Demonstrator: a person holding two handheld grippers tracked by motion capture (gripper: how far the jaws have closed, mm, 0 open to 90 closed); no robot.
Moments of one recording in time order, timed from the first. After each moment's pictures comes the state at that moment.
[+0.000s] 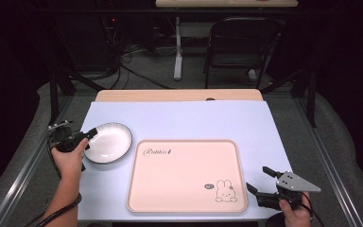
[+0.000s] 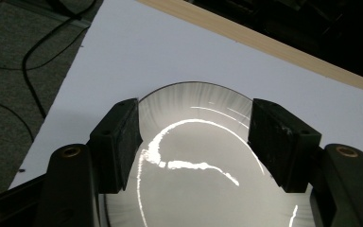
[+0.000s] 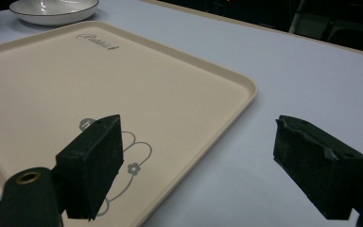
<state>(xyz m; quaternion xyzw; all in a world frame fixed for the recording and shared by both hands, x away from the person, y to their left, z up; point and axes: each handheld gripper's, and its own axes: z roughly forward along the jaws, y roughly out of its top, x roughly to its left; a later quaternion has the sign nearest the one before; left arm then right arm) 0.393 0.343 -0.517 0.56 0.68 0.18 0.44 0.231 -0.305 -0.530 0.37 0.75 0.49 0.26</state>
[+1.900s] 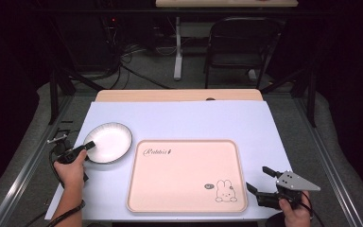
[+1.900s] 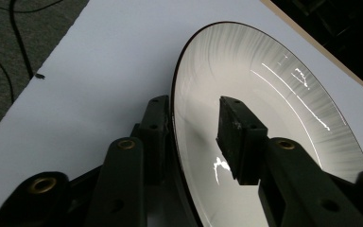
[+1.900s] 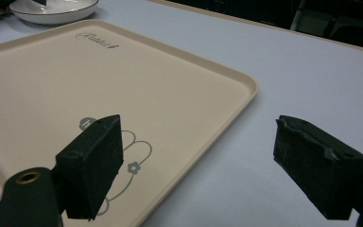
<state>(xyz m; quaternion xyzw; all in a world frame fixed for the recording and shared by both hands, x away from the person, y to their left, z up) 0.384 0.360 -0.572 0.50 0.73 0.11 0.45 0.232 -0.305 -0.530 0.37 0.75 0.49 0.25</state>
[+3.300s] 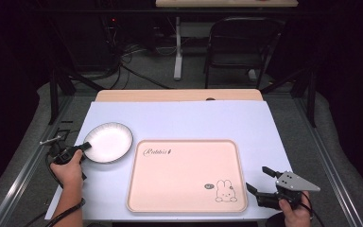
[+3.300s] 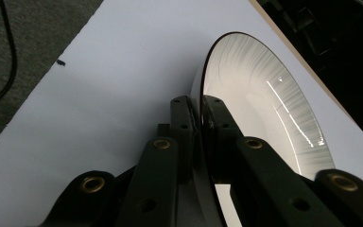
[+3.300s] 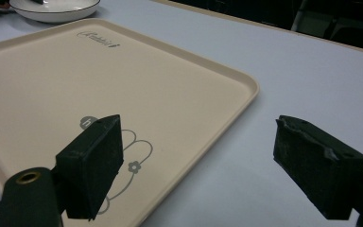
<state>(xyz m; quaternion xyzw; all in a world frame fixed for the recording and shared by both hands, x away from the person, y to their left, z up) 0.382 0.373 -0.571 0.45 0.76 0.07 0.47 0.232 -0.305 -0.530 0.37 0.75 0.49 0.25</state>
